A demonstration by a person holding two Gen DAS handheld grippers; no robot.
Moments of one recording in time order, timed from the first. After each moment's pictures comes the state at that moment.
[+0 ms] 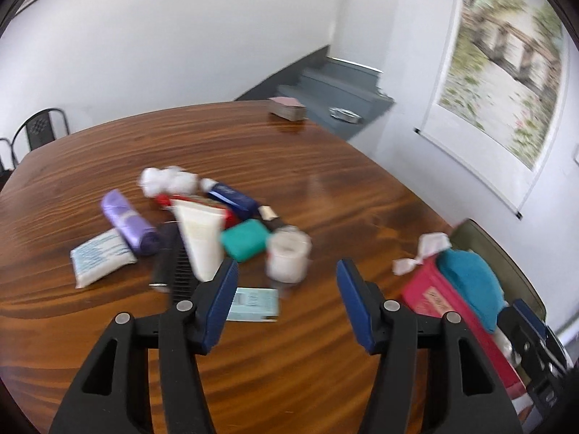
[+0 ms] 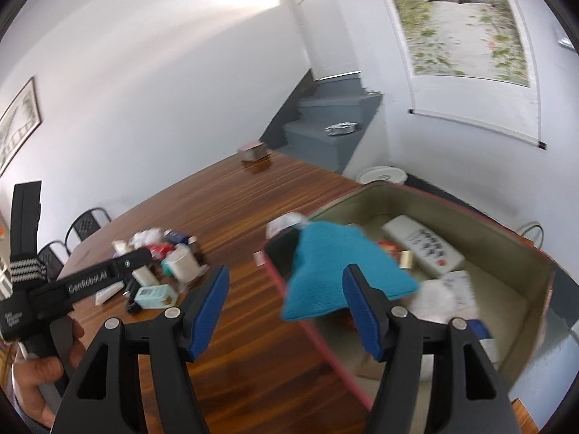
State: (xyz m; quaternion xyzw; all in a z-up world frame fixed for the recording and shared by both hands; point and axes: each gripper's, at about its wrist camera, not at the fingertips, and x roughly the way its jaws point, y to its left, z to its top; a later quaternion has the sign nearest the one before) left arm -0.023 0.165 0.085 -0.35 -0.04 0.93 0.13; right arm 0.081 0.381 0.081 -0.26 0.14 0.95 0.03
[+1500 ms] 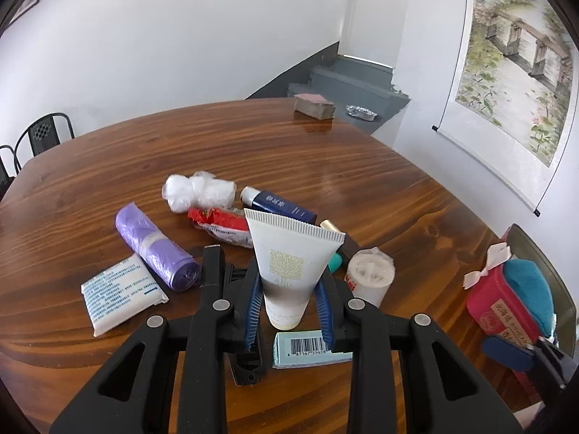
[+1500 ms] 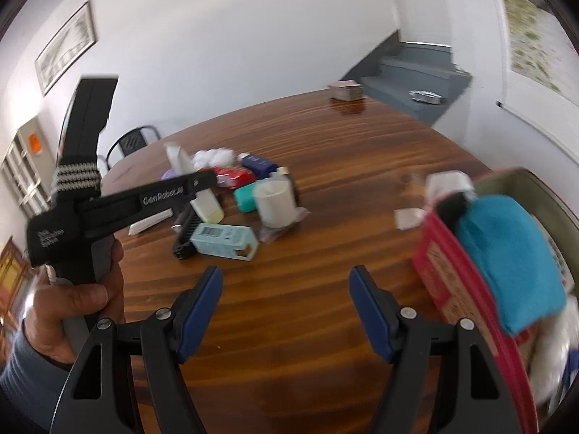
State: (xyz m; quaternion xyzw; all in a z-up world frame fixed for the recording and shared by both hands) left arm -0.075 0.125 0.060 -0.35 -0.02 0.93 0.13; right arm 0.012 0.280 0.045 -0.35 0.04 0.93 -0.12
